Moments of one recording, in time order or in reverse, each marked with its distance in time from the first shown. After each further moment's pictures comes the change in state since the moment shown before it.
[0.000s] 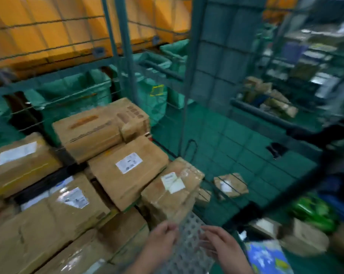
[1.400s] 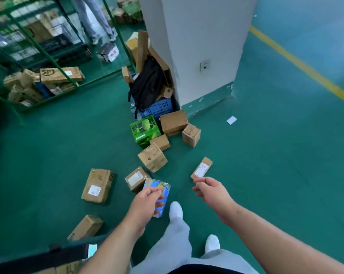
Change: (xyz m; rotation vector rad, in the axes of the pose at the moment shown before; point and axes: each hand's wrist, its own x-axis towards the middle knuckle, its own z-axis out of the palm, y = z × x) left_hand -0.153 -0.010 0.671 0.821 -0.588 0.238; right_hand -0.124 0.281 -0.595 0.736 0.675 0.111
